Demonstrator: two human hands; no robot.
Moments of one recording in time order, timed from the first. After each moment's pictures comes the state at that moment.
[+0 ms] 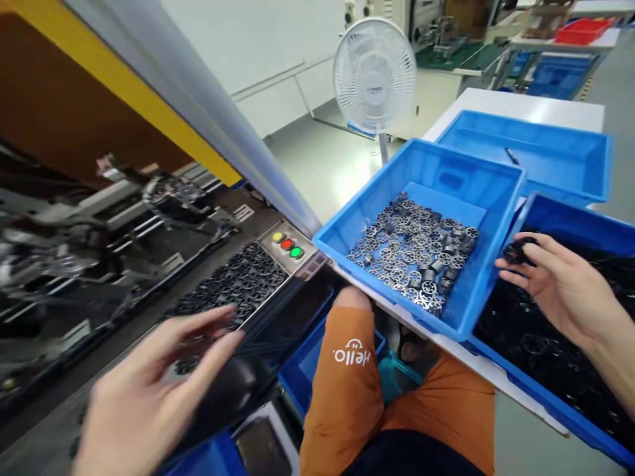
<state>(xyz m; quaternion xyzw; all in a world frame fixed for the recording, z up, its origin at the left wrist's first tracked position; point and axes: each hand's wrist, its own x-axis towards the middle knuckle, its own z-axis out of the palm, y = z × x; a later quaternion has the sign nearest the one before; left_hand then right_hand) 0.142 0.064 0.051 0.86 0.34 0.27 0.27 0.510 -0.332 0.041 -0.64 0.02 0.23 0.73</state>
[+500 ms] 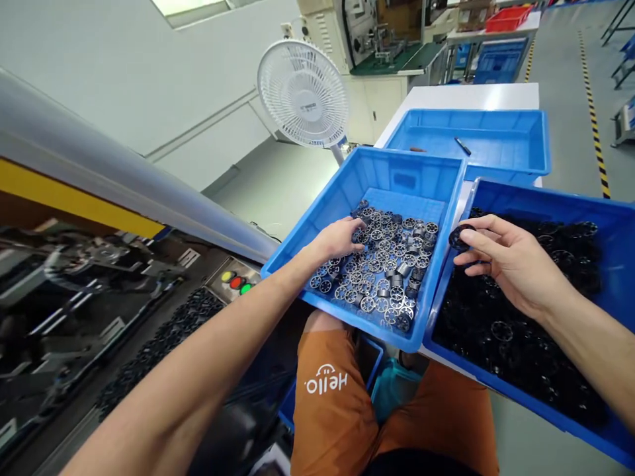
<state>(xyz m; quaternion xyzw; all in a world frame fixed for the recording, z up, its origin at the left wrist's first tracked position) 0.535 0.039 -0.033 0.99 -0.06 -0.11 0.11 0.524 -0.342 0.028 -0.65 -0.03 0.19 0.73</state>
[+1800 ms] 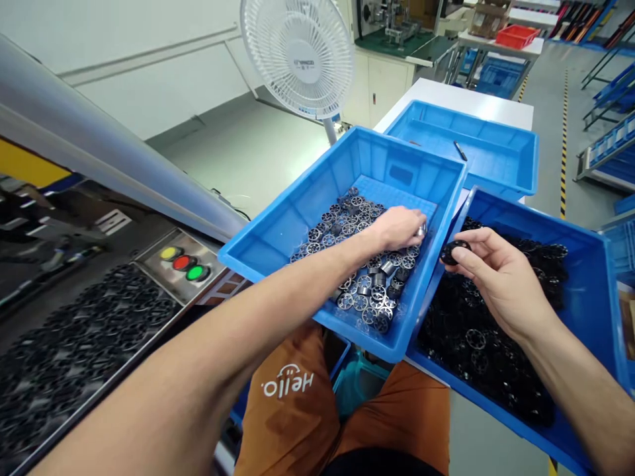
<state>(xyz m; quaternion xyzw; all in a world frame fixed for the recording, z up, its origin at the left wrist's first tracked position) 0.599 -0.100 -0.038 0.95 -0.19 -0.02 0.24 0.518 -0.339 0.024 -0.69 -0.11 0.16 0.70</state>
